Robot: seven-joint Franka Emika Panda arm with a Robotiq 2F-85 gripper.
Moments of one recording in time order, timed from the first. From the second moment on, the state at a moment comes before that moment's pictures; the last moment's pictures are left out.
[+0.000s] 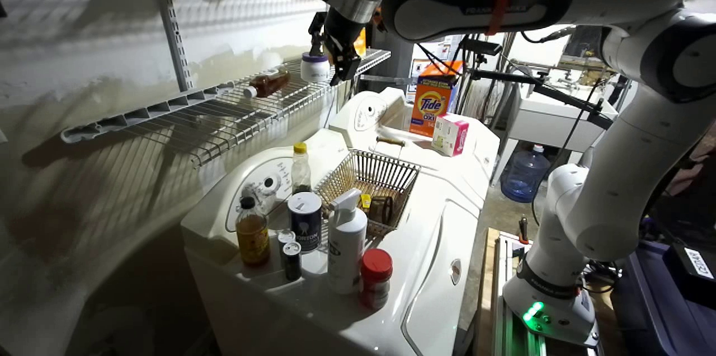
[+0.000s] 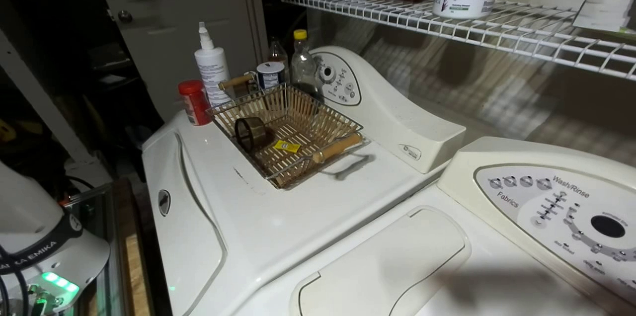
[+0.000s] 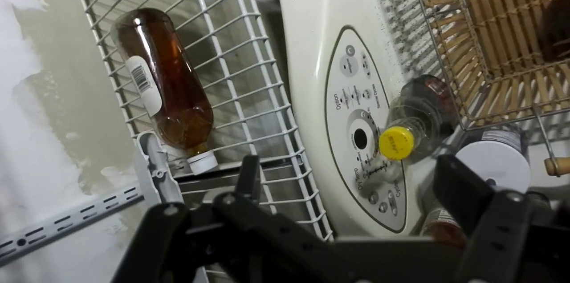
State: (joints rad) arm 0.13 -0.16 0.06 -1.76 -0.40 2.08 -0.87
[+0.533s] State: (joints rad) arm 0.10 -0.03 0.05 -1.66 -0.37 2.15 -0.99
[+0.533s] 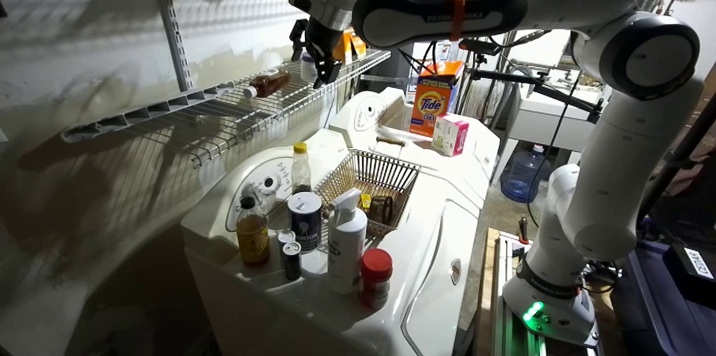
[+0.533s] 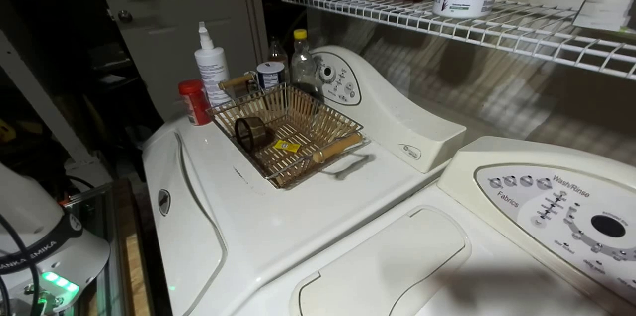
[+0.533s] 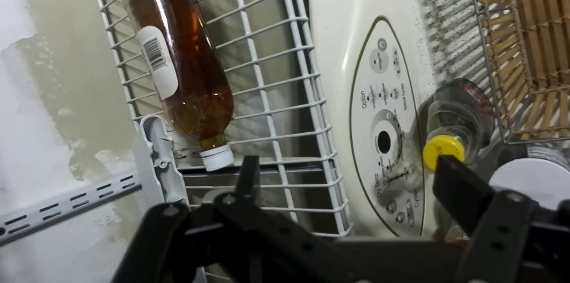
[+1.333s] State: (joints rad) arm 0.09 0.16 0.05 -1.49 -0.37 2.19 -1.04
